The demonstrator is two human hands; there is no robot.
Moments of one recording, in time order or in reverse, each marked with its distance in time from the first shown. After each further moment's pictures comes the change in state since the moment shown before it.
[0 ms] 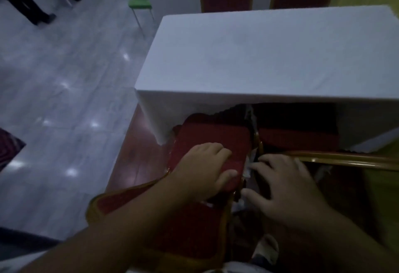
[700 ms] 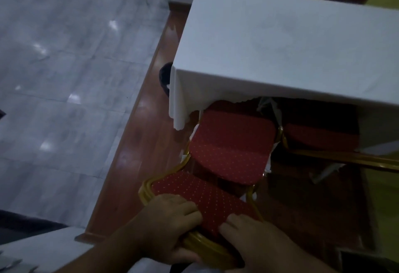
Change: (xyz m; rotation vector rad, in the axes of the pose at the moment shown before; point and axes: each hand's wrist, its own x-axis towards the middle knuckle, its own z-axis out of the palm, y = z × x) left_hand -0.222 -0.183 0.015 -0.191 -0.003 0.303; right_hand 0.024 -0.245 0.072 -0.041 -0.622 -0.327
